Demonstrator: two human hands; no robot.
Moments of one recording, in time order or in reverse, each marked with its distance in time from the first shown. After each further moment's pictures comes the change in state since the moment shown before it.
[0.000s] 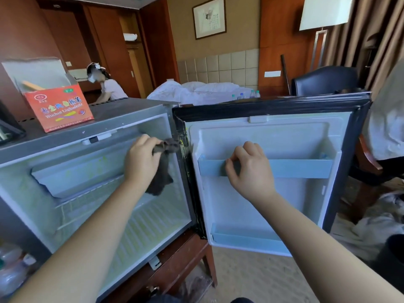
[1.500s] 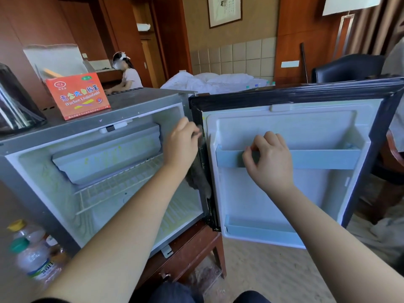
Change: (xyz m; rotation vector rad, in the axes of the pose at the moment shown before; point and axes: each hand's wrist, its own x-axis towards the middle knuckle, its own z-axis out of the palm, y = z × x) left_hand 0.011 0.050 0.021 -0.097 0.050 0.023; right_hand 0.002 0.004 0.011 -0.028 0.080 0.041
